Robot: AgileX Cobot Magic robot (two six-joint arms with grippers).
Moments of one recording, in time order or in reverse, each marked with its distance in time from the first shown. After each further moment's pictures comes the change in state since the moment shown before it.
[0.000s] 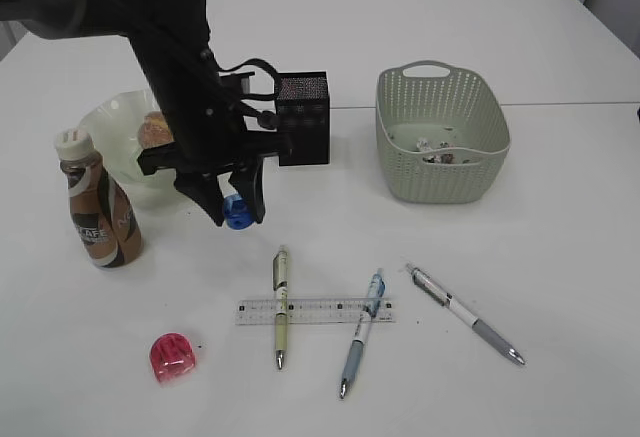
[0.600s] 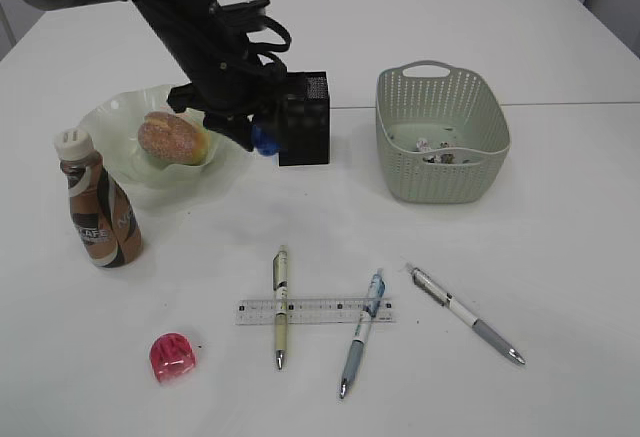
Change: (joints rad) left arm 0.000 0.000 -0.111 0.015 -0.229 0.129; right arm 0.000 0.000 0.000 -0.053 0.000 0.004
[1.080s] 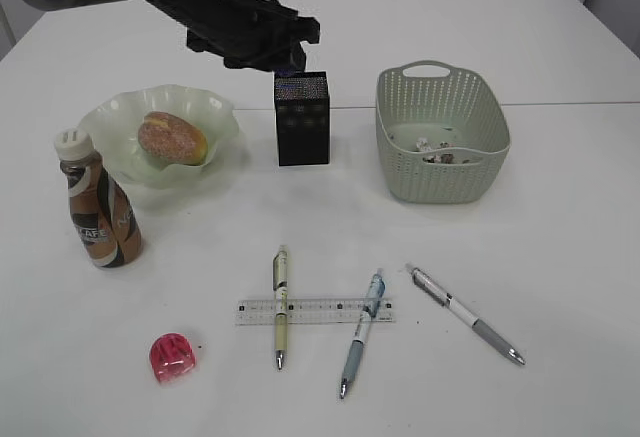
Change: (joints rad) left arm 0.000 0.000 0.000 0.060 -0.436 0.045; right arm 0.000 0.000 0.000 -0.061 0.000 0.012
